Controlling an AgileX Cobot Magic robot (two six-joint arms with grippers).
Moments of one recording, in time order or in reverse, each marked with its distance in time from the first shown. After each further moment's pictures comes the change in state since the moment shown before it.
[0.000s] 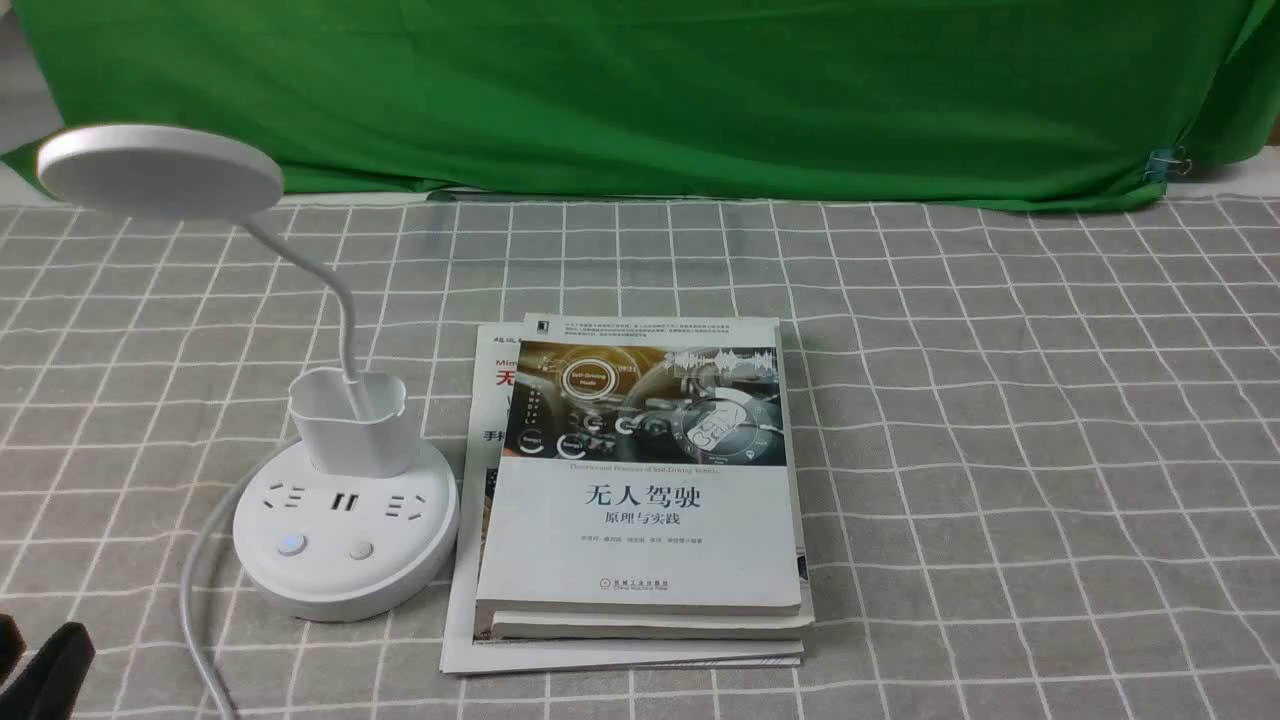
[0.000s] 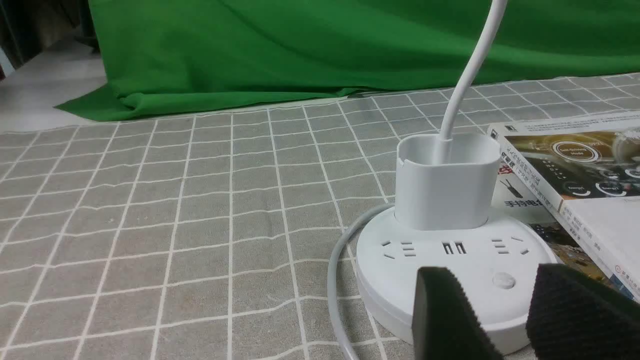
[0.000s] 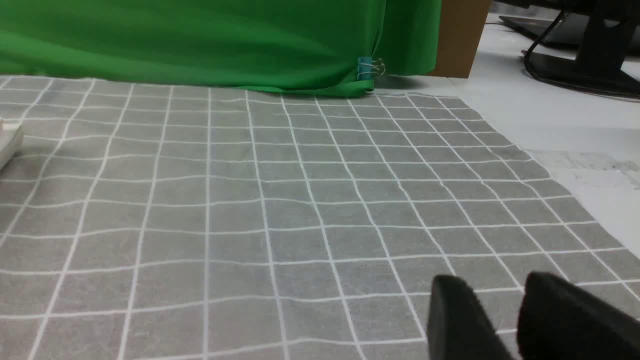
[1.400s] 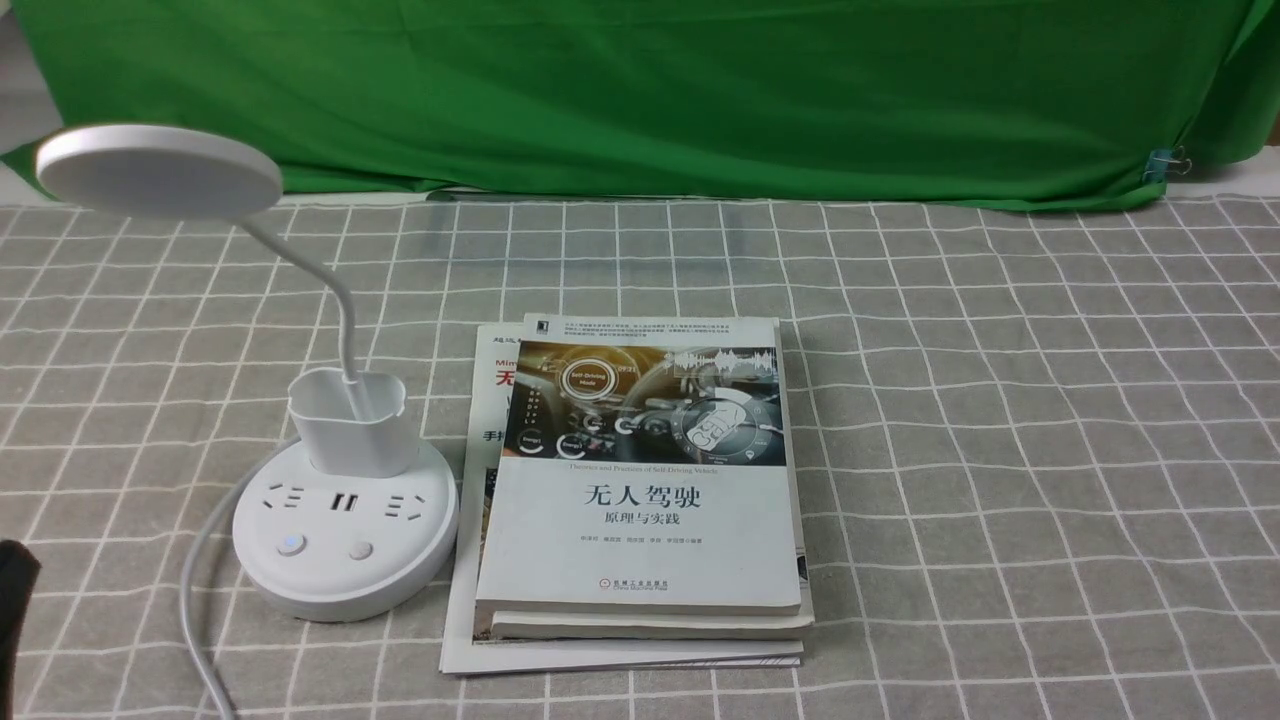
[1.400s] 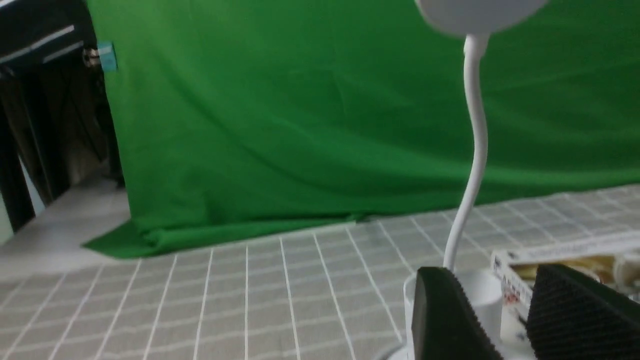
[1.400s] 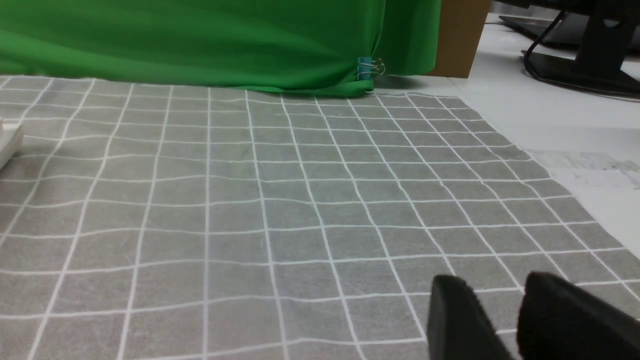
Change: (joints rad) right arm 0.000 0.000 0.000 0.000 0.000 0.000; left arm 0.000 0.000 0.000 0.049 -0.278 0.002
